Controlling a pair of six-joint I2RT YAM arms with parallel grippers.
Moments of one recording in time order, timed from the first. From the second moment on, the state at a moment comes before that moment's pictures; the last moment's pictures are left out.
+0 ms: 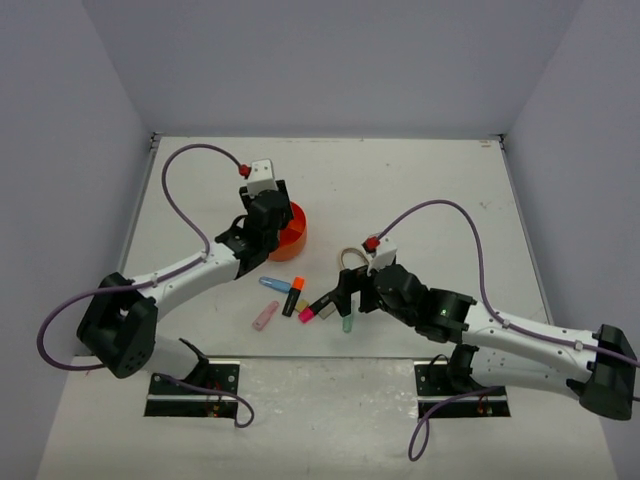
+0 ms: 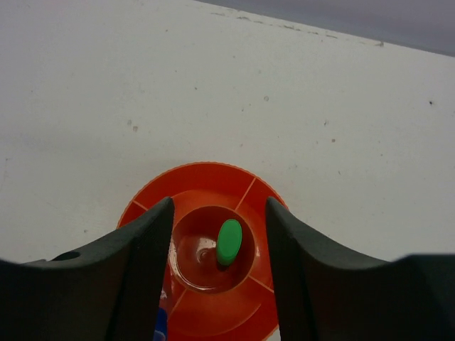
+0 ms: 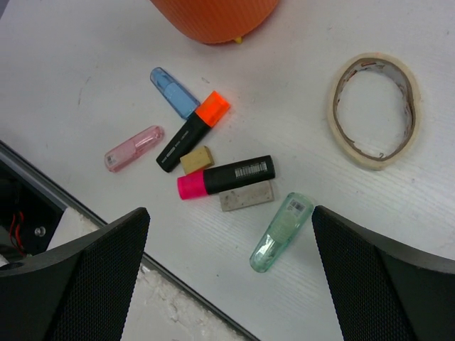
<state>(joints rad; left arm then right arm) -0.65 1.43 0.89 0.14 -0.70 -0.42 1.10 0.94 0.63 -0.24 0.34 0.60</state>
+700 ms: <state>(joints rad) -0.66 0.80 0.89 -0.32 -0.48 -0.55 1.10 1.41 0.86 -0.38 0.30 0.95</state>
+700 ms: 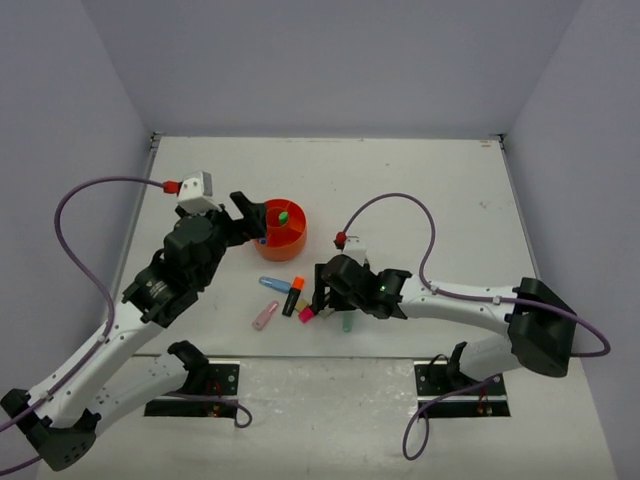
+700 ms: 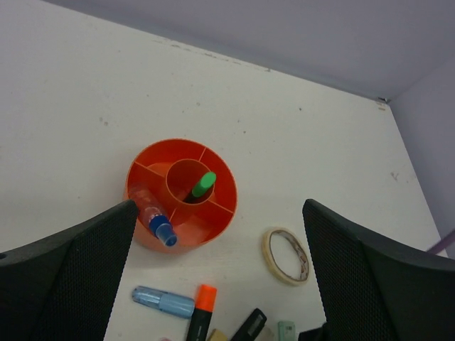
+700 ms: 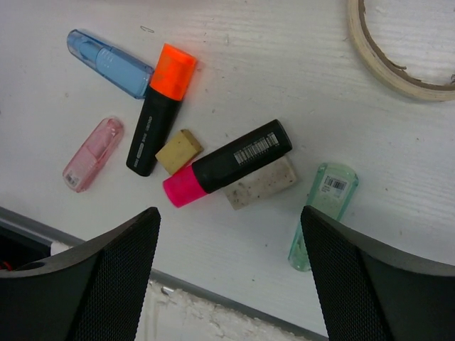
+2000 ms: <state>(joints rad) -0.66 0.47 0.85 -0.72 -0.45 -0.54 1.21 2.01 1.42 -0.64 0.47 1.07</state>
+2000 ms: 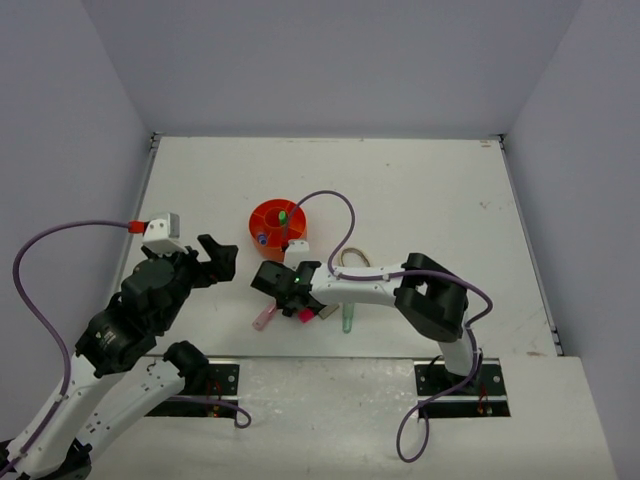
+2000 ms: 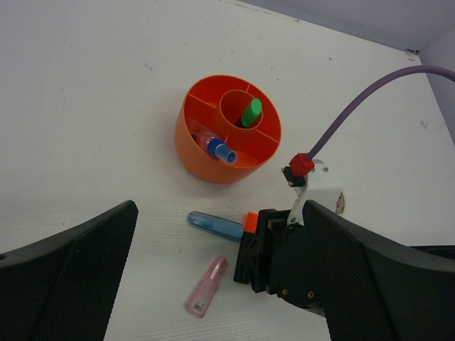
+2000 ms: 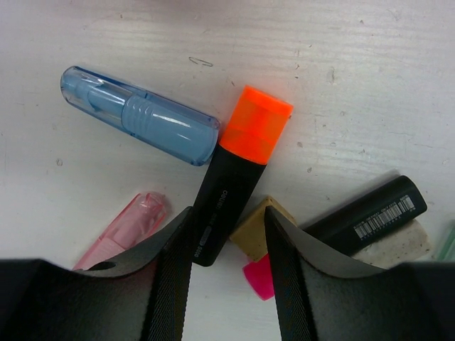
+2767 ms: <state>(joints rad) -0.66 0.46 0.85 -0.72 -0.45 -0.54 1.19 2.08 1.47 -0.64 0.53 1.04</state>
